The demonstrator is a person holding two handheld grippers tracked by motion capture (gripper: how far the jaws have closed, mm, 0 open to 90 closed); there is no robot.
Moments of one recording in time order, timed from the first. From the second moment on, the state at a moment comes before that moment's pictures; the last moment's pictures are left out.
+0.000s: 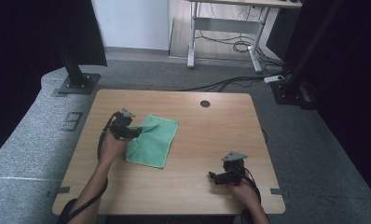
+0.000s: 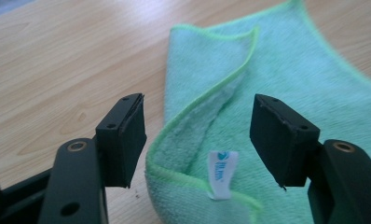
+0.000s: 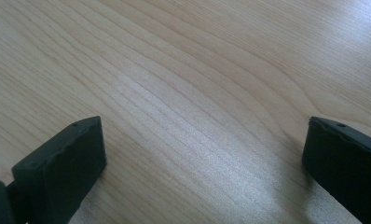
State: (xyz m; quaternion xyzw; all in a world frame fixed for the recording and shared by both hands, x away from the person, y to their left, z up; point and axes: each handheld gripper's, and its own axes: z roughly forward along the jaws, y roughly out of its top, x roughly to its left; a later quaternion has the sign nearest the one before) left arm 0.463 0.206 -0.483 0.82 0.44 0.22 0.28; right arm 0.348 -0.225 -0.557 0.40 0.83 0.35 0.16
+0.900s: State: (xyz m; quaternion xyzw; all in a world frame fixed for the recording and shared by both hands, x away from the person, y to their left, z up) left arm 0.463 0.267 -0.499 0.79 0.52 0.21 0.27; right arm 0.348 -0.225 -0.557 0.40 0.83 0.35 0.16
